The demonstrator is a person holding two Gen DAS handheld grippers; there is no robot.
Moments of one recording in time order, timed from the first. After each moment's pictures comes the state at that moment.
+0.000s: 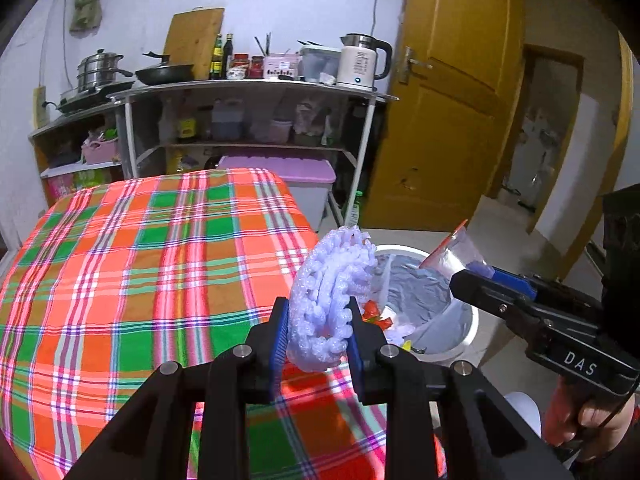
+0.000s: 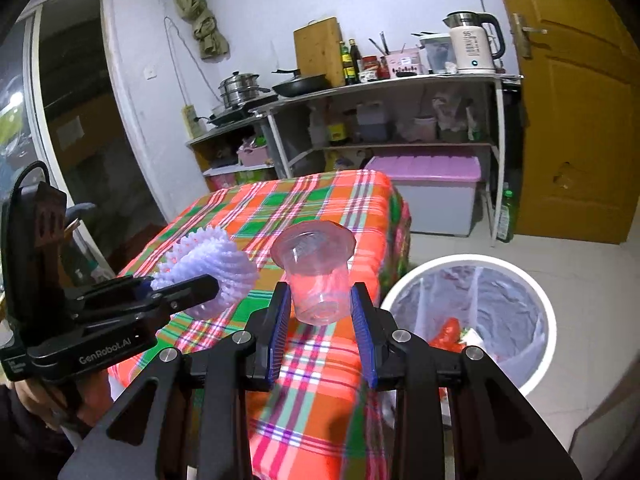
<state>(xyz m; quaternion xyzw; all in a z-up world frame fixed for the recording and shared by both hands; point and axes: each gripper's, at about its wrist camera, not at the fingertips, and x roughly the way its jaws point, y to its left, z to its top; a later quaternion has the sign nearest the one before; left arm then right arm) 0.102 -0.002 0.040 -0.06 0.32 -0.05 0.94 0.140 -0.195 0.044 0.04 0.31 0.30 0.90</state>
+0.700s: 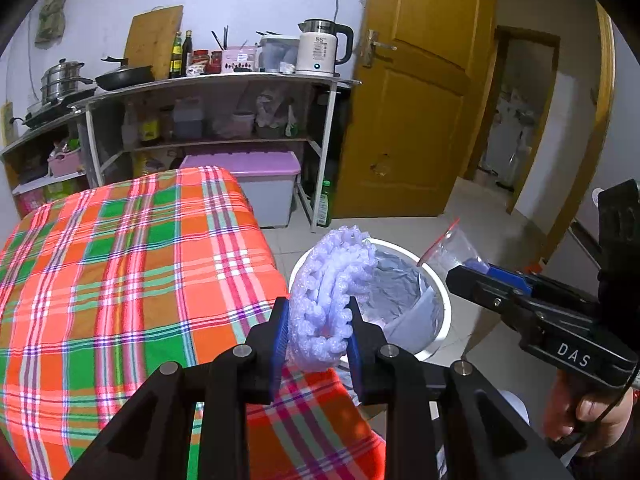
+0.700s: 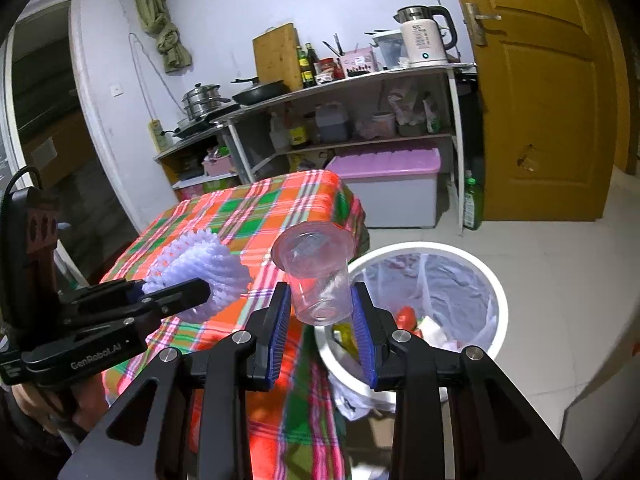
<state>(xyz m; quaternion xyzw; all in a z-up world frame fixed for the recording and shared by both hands) 0.132 -0.056 0.029 -0.04 0.34 -0.10 0.94 0.153 -0.246 0.031 0.06 0.32 0.25 0.91</state>
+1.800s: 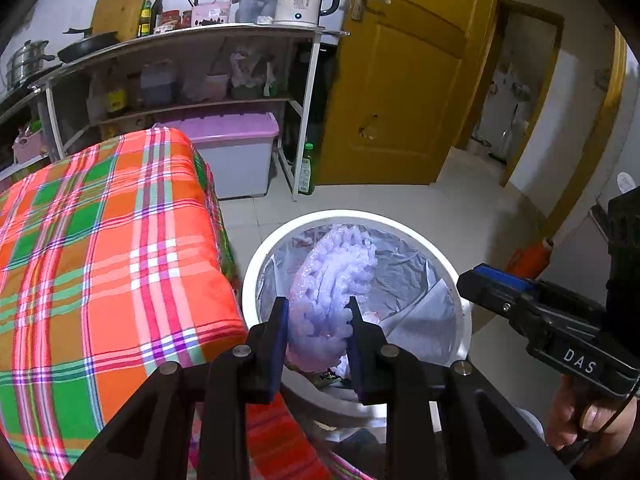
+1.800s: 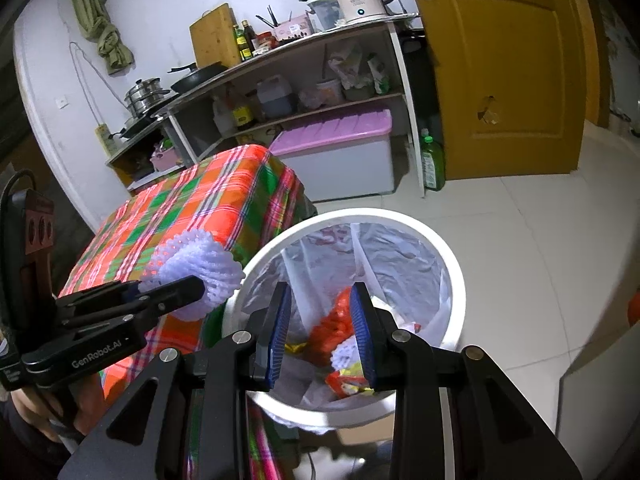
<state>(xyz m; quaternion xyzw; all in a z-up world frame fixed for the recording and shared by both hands) 0.225 -0.099 -0.036 -0.04 0.40 -0.13 0.91 0.221 -0.288 -0.024 0.09 0.38 0.19 0.90</state>
